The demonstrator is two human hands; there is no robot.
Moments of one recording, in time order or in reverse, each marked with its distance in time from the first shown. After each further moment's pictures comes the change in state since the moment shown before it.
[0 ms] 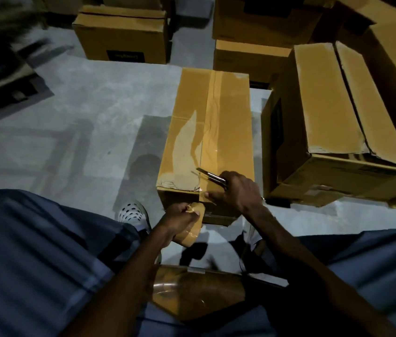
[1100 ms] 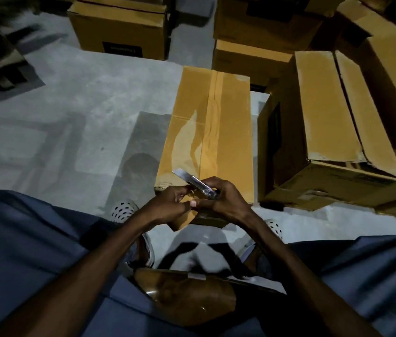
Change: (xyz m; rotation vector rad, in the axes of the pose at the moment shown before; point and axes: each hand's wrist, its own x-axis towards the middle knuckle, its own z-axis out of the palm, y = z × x) left_hand -0.015 0.046 -0.038 0.293 -0.165 0.396; right_hand -0.013 -0.038 -0.001 0.735 -0.117 -0.051
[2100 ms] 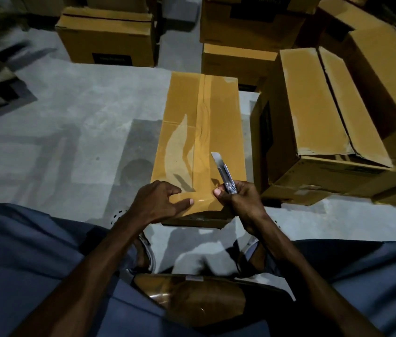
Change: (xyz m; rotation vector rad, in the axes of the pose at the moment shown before) left_hand -0.003 0.018 -0.014 0.717 0.311 0.214; right_hand -0.030 -0.011 -0.025 0.411 0.334 0.269
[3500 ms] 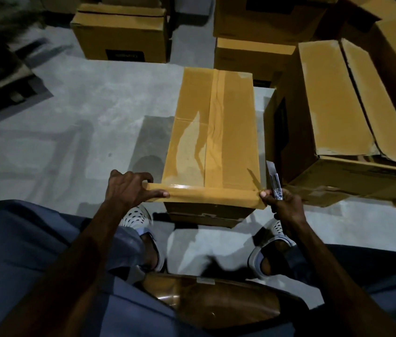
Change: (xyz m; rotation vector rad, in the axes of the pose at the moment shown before) left_hand 0.010 -0.089 -0.017 0.538 -0.029 -0.209; right_hand 0.029 0.053 -0.071 -0.075 0.241 0.041
